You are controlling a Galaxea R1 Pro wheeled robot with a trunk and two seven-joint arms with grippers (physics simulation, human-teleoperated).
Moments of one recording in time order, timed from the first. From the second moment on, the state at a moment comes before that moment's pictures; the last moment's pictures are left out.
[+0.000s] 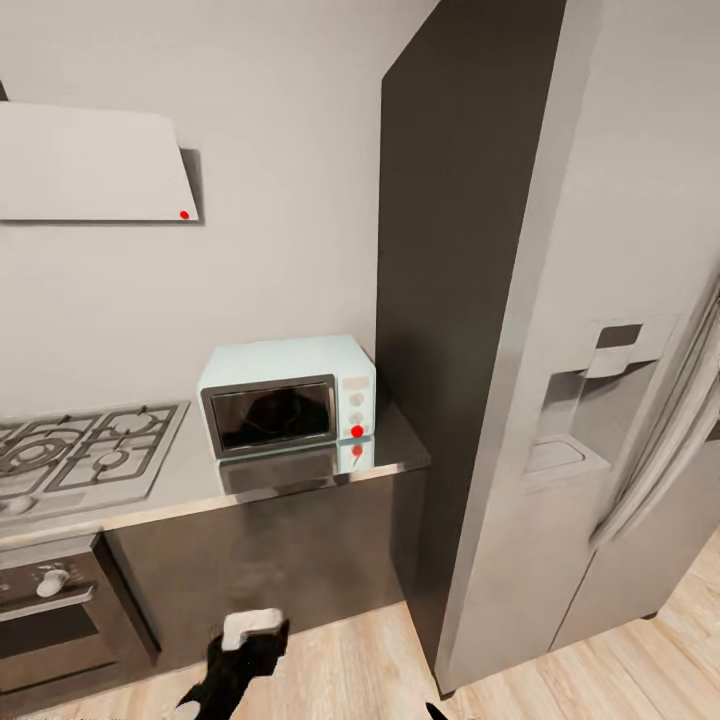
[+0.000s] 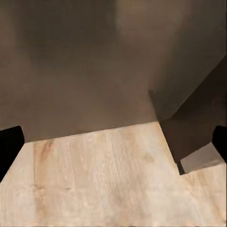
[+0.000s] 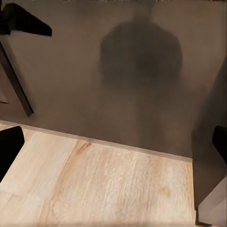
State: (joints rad) left arm -0.03 -0.12 0.01 -1.22 0.02 0.22 -0.02; right arm 0.34 -0.03 0.38 -1.44 0.15 -0.16 0.07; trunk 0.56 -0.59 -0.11
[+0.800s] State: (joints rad) left arm 0.01 -0.07 0.29 -0.46 0.03 -0.16 -0.01; right arm -1.11 0.17 0.42 -0.63 -0.32 0.53 -0.12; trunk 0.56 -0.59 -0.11
